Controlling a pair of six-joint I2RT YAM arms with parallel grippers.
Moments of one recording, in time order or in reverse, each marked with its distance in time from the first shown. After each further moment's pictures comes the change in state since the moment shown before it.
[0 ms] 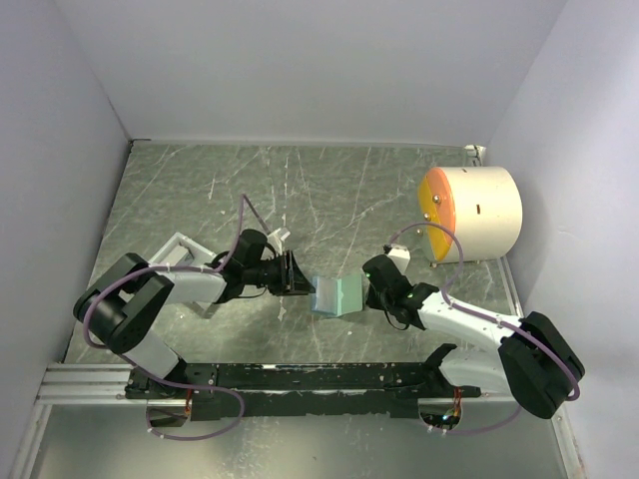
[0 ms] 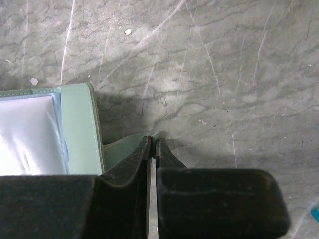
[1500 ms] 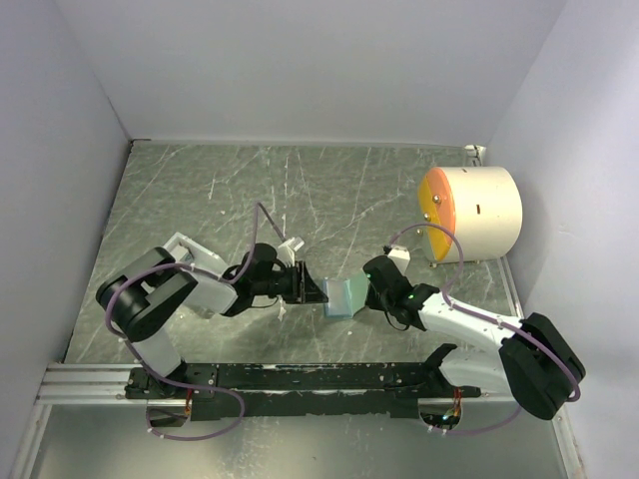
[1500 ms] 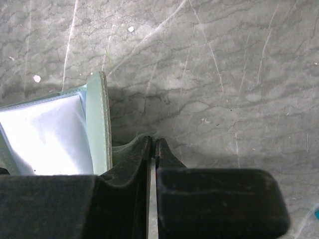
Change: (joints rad) left arm -0.111 0.116 -0.059 0.363 -0.001 -0.014; right arm -0.001 -0.006 -0.009 0.011 -0.015 0.000
